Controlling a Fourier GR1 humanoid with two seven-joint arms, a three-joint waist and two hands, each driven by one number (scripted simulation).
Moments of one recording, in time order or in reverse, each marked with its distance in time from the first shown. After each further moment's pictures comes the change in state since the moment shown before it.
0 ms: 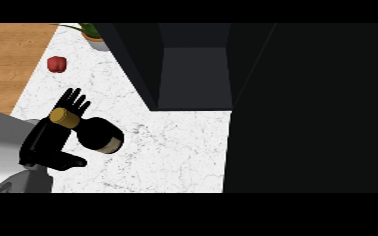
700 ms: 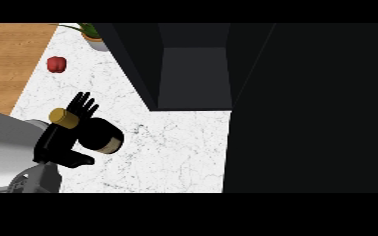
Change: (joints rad) left arm -0.072 0.019 -0.015 0.236 -0.071 -0.031 -0.147; right arm 0.043 0.008 -0.033 0.004 -0.003 0.049 -0.044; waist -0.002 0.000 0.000
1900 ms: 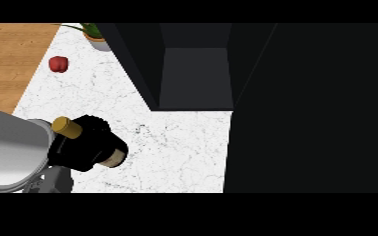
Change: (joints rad) left arm 0.003 -0.035 -0.060 0.049 -0.055 -0.007 -0.189; right arm -0.082 0.005 0.007 -0.029 0.009 -0.054 0.110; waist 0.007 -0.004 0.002
